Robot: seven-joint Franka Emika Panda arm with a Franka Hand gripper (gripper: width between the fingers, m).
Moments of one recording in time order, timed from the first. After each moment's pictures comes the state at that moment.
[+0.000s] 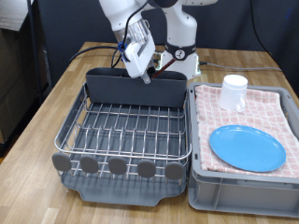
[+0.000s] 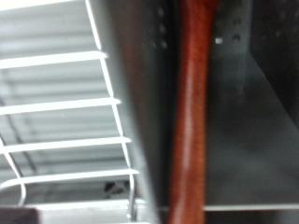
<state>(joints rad) 0.11 -0.25 -0.51 -2.78 0.38 2.44 1.74</state>
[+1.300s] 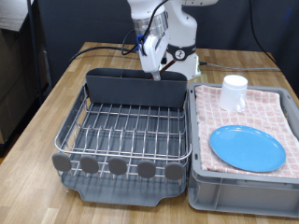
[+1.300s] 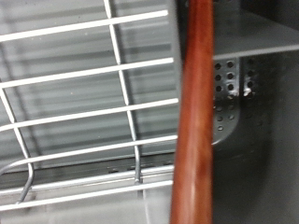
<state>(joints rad) 0.06 -0.35 -0.31 -2.76 0.12 2.37 2.16</state>
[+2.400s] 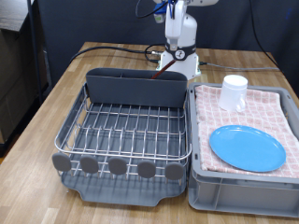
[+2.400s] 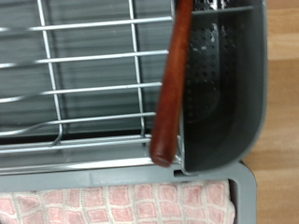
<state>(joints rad) 0.03 -0.54 -0.11 -2.70 -0.07 2.17 2.36</state>
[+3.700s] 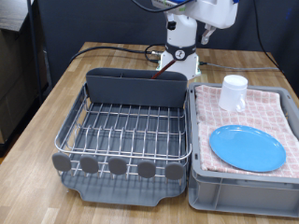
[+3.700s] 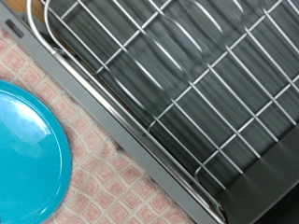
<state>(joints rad) 0.13 -0.24 -0.10 -2.27 -0.16 2.08 1.63</state>
